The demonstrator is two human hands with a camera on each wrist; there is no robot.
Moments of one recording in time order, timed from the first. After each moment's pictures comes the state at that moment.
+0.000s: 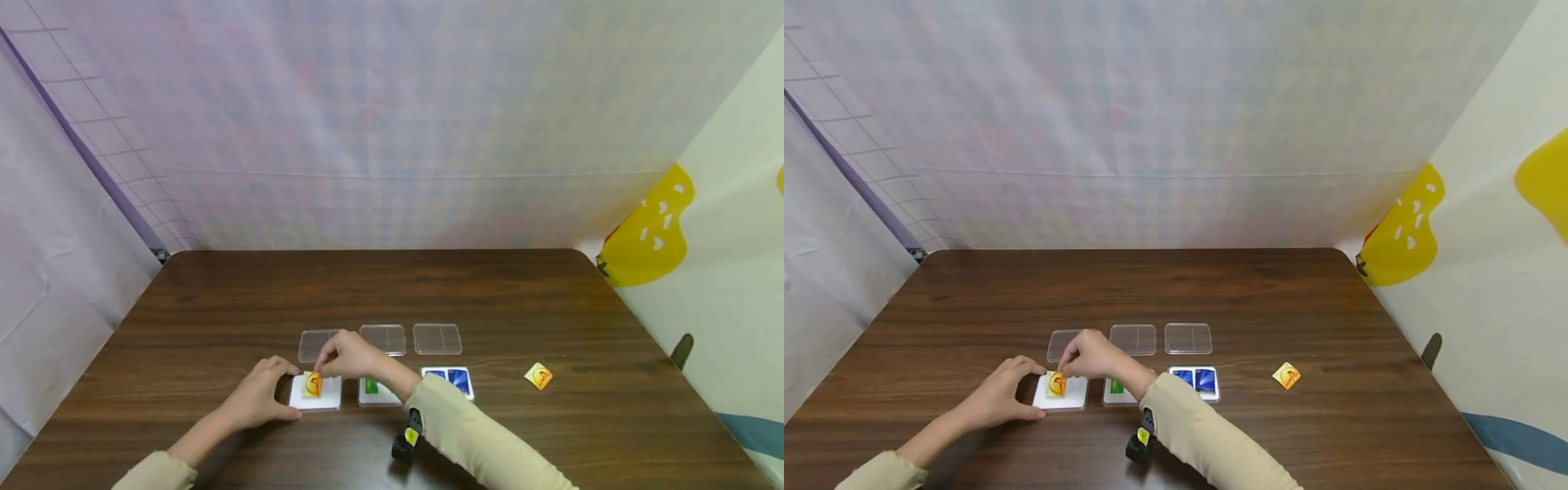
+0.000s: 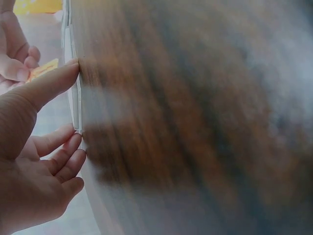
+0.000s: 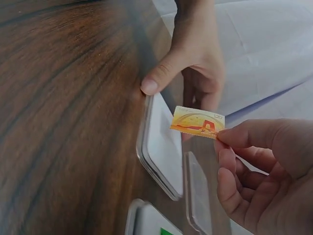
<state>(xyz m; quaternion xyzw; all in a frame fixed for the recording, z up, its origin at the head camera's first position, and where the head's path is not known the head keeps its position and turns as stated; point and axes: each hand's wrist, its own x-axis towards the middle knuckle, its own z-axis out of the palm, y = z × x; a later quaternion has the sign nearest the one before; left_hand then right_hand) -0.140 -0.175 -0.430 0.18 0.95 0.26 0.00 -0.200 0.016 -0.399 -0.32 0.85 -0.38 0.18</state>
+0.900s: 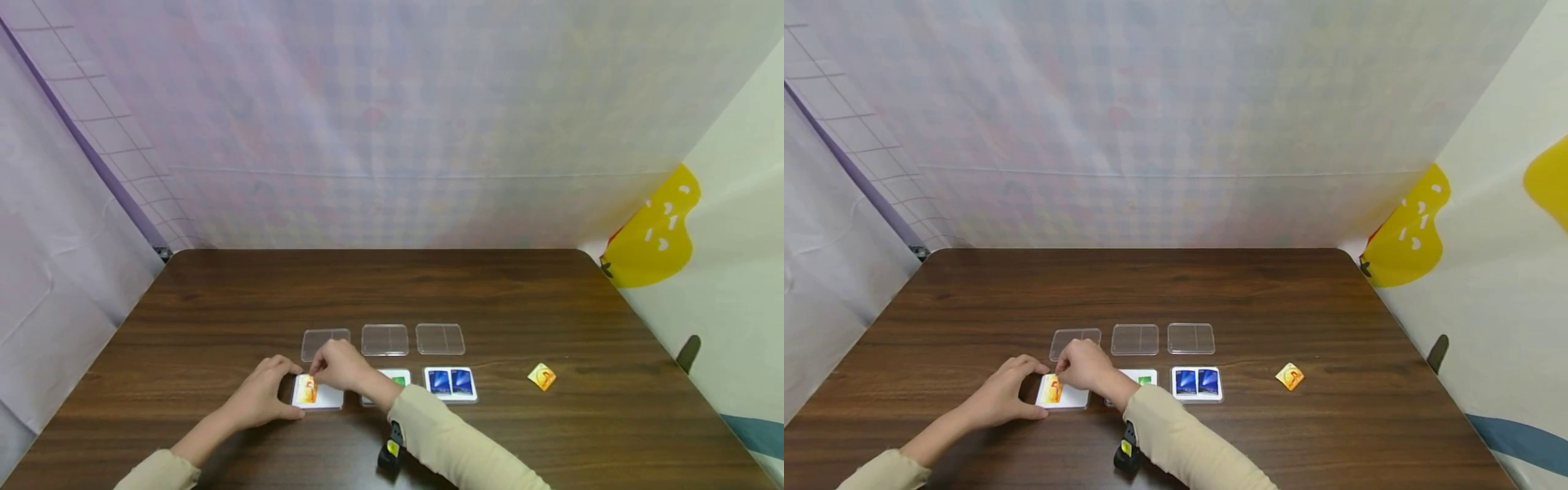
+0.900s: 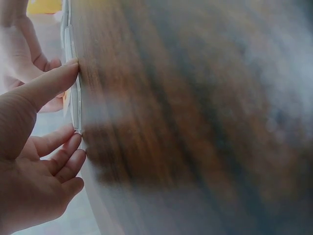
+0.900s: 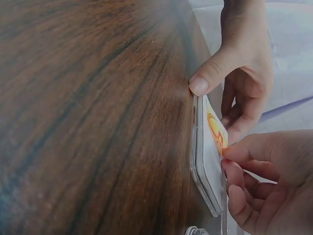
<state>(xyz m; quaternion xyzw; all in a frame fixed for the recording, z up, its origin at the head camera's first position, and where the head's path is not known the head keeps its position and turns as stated) -0.140 -0.176 -0.432 0.18 0.95 0.27 0.00 -0.193 -0.008 -0.420 -0.33 0.90 -0.29 0.06</state>
